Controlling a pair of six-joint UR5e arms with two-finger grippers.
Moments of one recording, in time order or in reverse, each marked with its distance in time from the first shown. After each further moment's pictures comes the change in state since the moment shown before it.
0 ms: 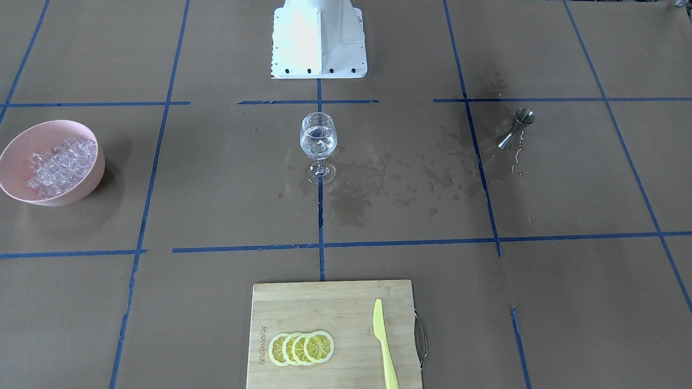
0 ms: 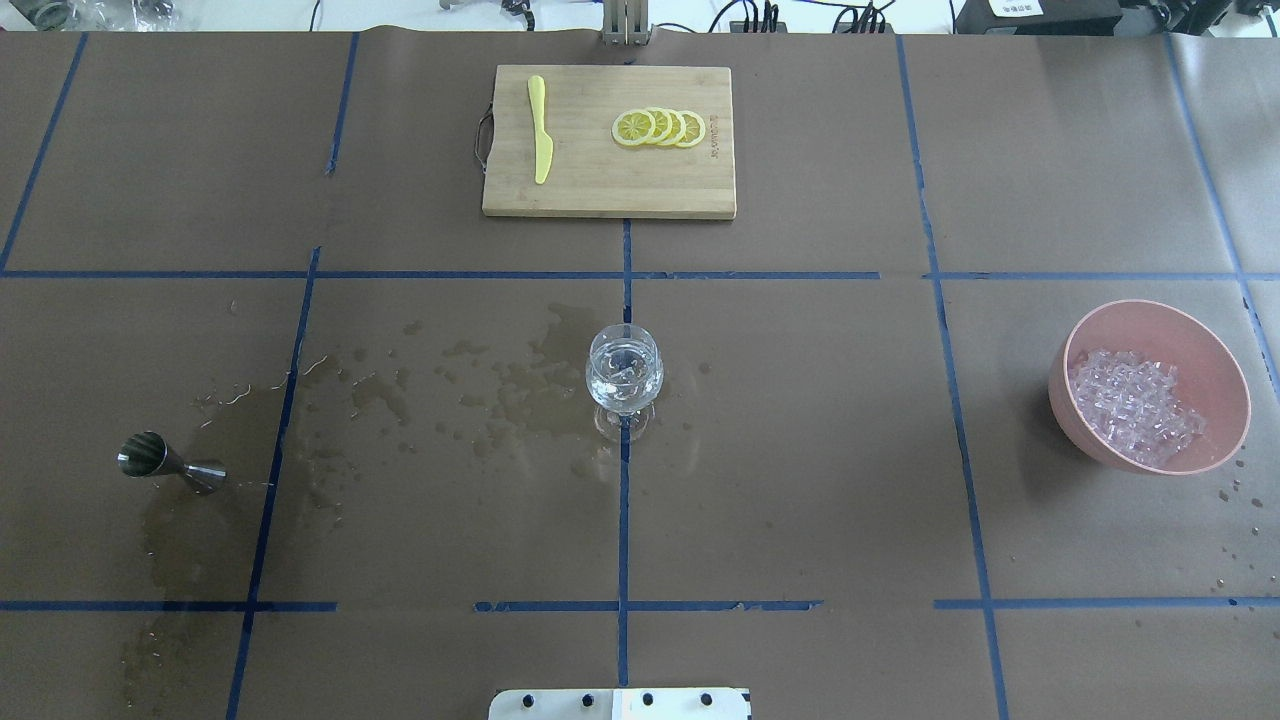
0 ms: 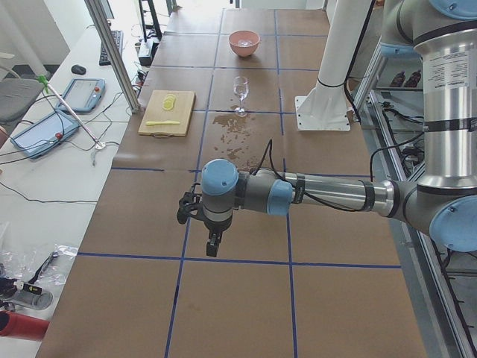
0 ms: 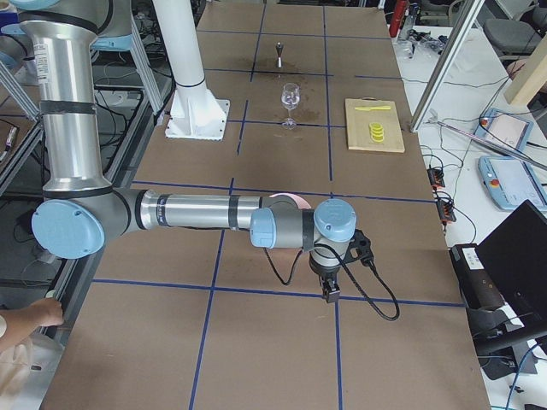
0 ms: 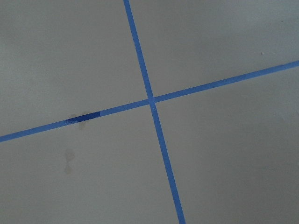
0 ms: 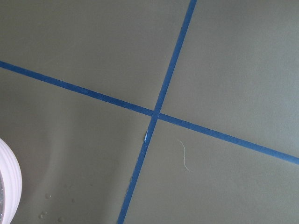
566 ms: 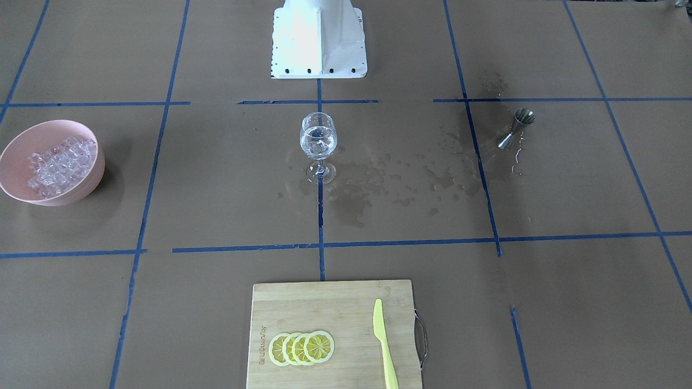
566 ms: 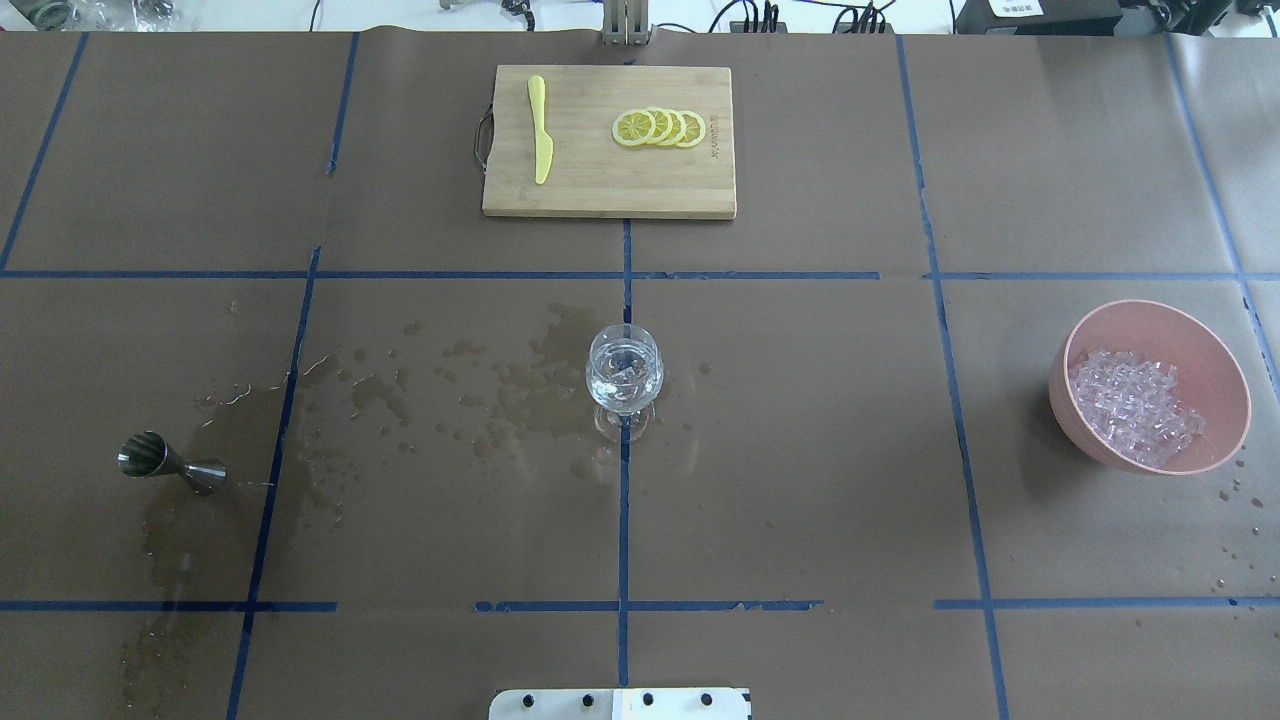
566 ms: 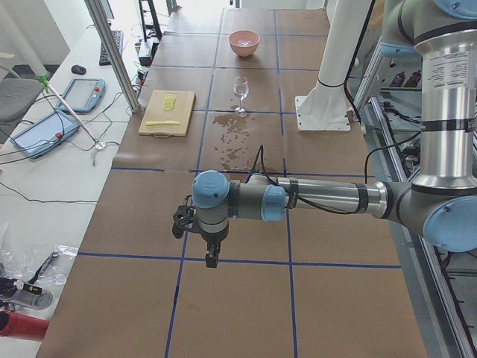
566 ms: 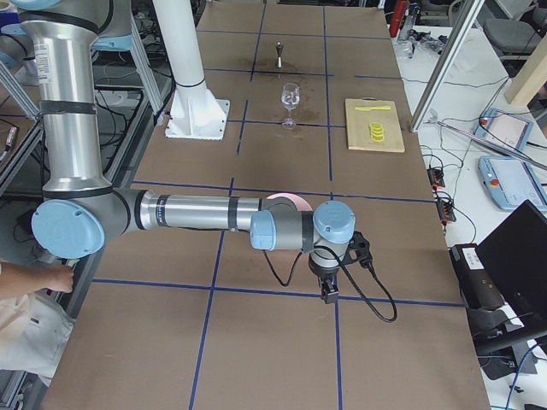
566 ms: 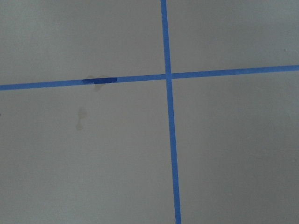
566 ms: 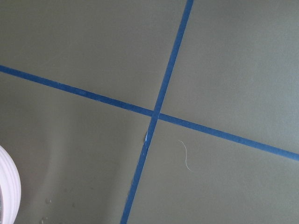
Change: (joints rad) left arm -0.014 -0.026 0.098 -0.032 -0.002 0.007; right arm -0.013 0.005 -0.006 0.022 0.001 0.060
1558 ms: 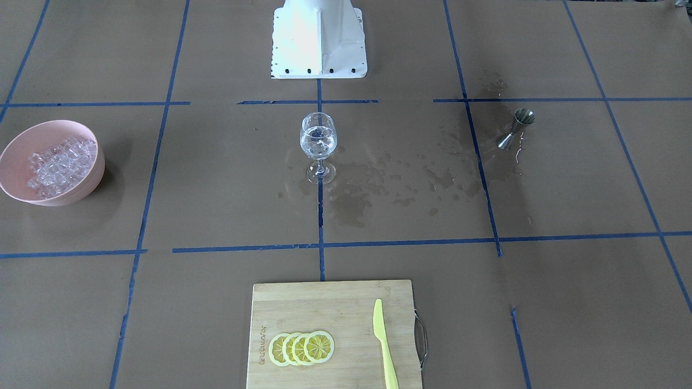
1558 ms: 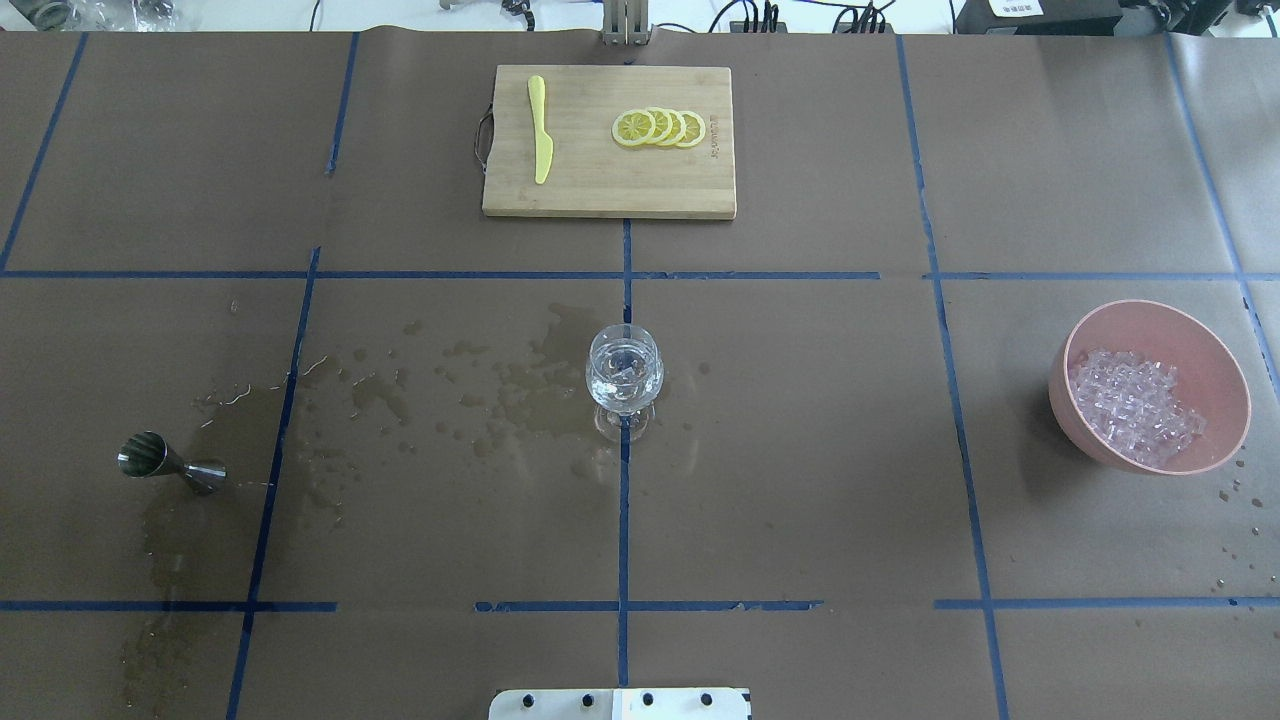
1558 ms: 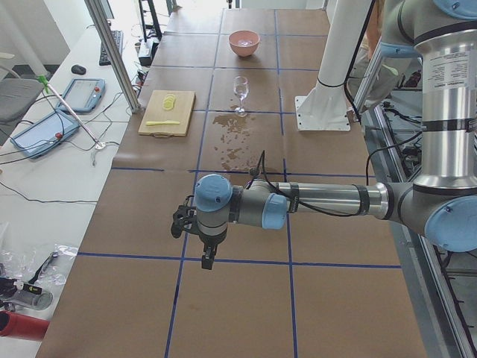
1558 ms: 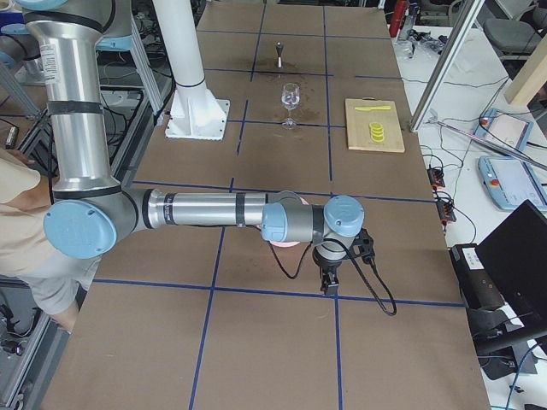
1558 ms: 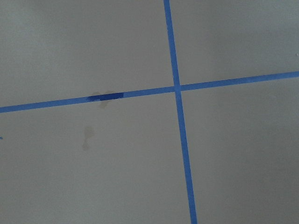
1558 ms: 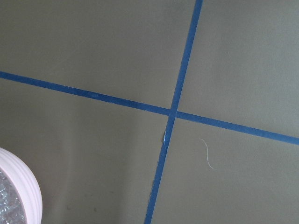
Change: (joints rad) left arm 0.003 0.007 0.017 -0.089 -0.001 0.001; right arm -0.041 0.024 -0.010 -0.066 0.022 0.051
